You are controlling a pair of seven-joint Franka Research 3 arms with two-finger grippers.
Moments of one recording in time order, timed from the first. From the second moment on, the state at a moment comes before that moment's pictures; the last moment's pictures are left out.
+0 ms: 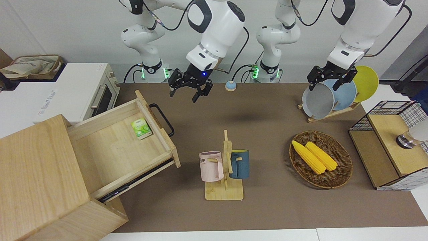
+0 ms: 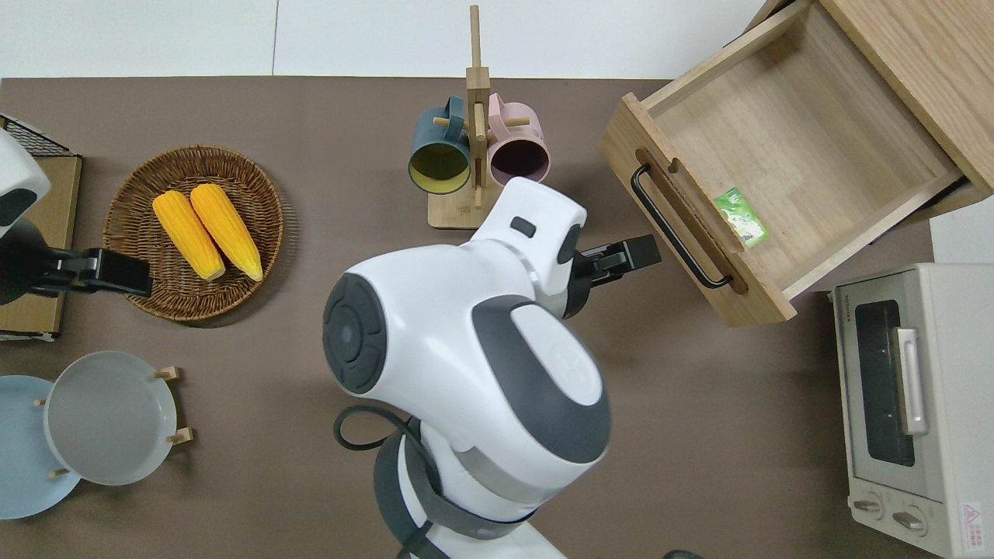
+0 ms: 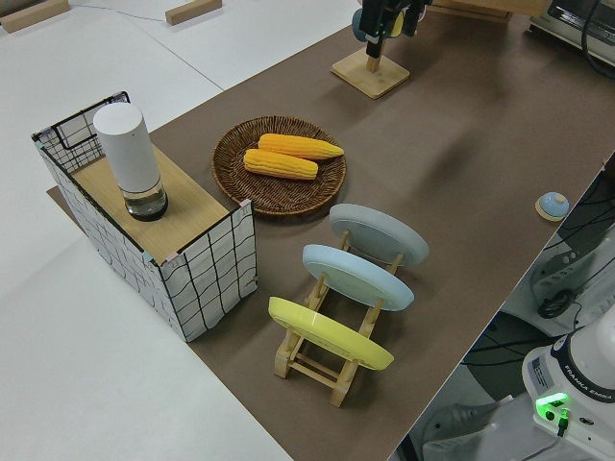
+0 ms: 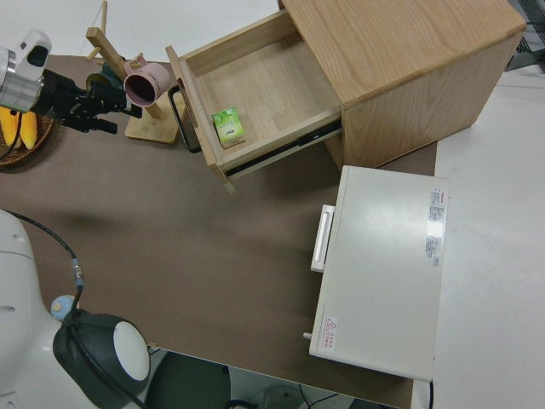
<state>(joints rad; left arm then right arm) 0.03 0.04 -0.06 -1.51 0.00 1.52 0.02 0.53 0.30 0.00 -1.23 -0.40 1.44 0.35</state>
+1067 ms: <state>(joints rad) 0.03 0.04 -0.06 -1.51 0.00 1.52 0.02 0.06 0.19 0.00 -1.32 0.06 1.46 0.03</state>
